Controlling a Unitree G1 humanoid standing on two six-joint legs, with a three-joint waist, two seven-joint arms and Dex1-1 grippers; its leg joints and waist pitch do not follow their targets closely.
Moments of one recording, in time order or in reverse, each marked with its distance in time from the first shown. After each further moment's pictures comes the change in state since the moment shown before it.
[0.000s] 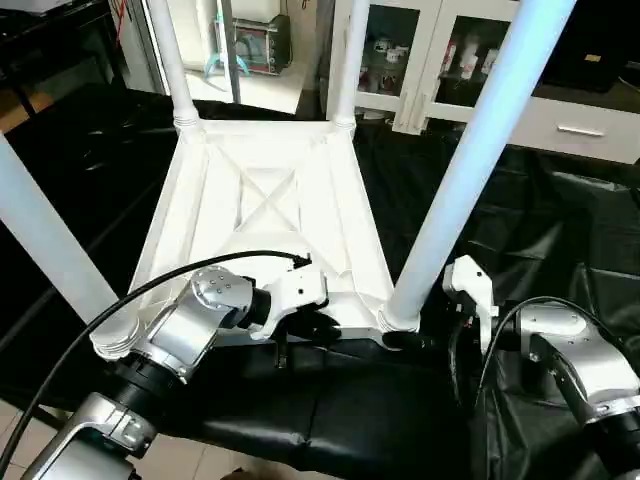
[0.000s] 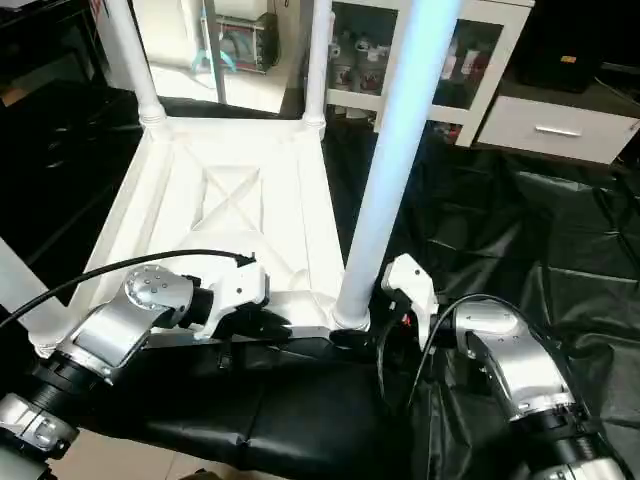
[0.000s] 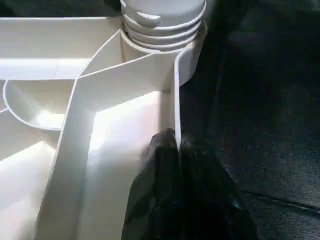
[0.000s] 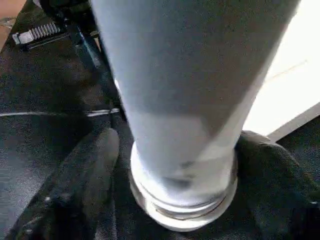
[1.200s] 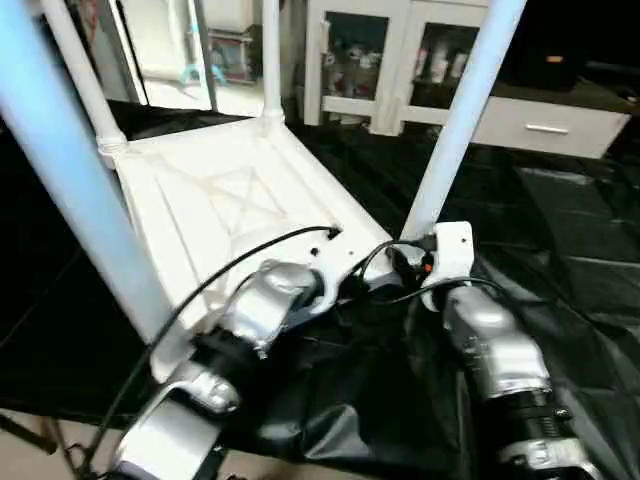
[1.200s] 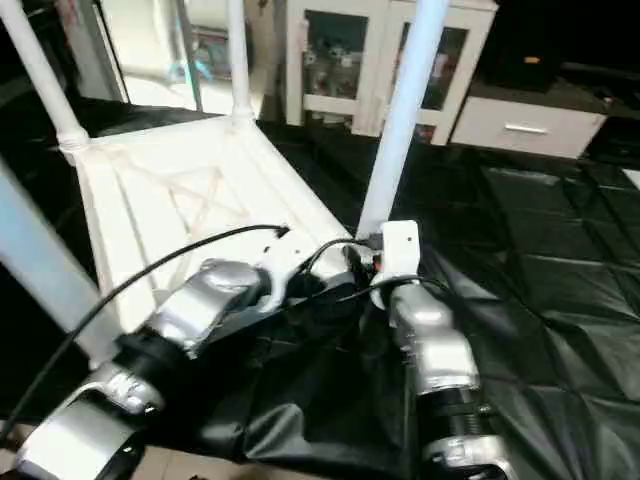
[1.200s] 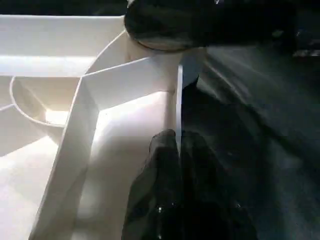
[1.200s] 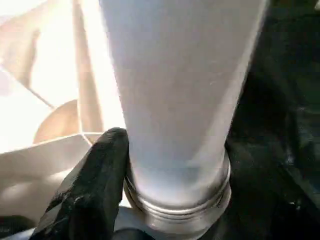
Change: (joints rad) left arm -0.193 -0.333 0.073 0.320 0.072 0.194 0.532; right arm -0.102 0.436 -0.183 0.139 -0.158 0.065 -0.981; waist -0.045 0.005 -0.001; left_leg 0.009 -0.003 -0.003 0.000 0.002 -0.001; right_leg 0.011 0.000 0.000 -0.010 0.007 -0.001
